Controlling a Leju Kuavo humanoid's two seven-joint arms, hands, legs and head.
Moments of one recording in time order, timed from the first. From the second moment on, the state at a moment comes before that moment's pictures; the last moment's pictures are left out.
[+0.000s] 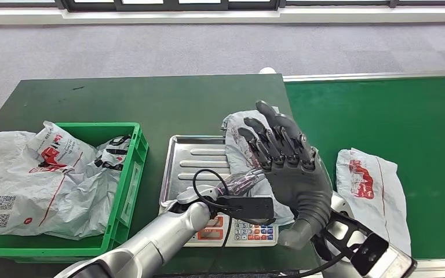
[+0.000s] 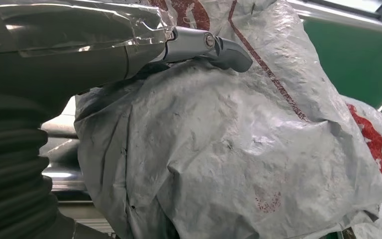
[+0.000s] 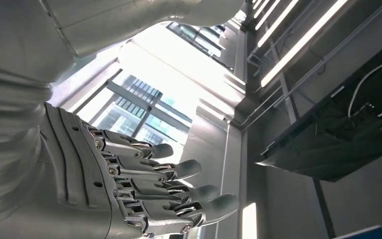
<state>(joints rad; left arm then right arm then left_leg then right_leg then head) -0.67 -0.33 -0.68 -0.54 -0.63 -0.15 -0.35 -0.22 0.04 0.38 -1.82 0.15 0.29 -0.56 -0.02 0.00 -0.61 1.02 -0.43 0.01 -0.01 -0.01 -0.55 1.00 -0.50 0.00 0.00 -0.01</state>
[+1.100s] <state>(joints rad) -0.64 -0.29 -0.67 -0.65 -0.47 0.18 -0.38 -0.21 0.15 0.35 -1.84 0.24 0.26 -0.50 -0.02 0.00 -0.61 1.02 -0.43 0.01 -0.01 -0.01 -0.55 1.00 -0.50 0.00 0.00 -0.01</state>
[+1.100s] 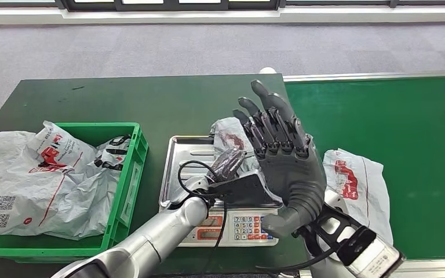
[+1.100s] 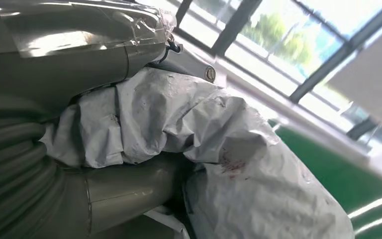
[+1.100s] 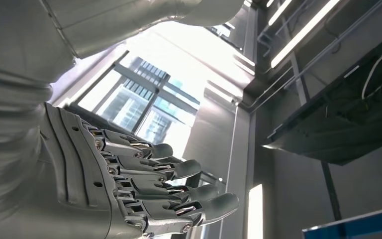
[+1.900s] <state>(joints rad) -0.41 -0.24 0.08 -1.40 -1.05 0.70 -0.58 -0.16 0.17 0.32 -1.91 0.29 0.17 -0.52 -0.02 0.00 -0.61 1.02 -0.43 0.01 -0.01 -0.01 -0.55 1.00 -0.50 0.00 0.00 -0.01</state>
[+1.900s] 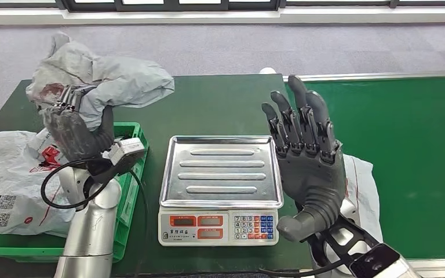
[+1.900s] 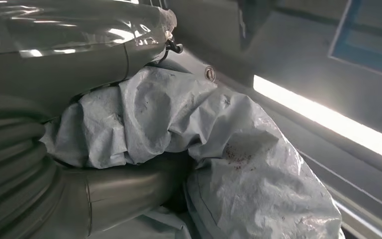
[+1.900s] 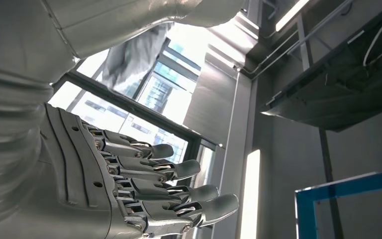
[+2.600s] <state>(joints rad) -0.28 -0.21 0.41 -1.20 -1.35 0.70 -0.18 -0.12 0.10 0.30 -1.91 0.37 0.04 -0.45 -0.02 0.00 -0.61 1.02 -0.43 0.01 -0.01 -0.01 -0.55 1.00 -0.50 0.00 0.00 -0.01</state>
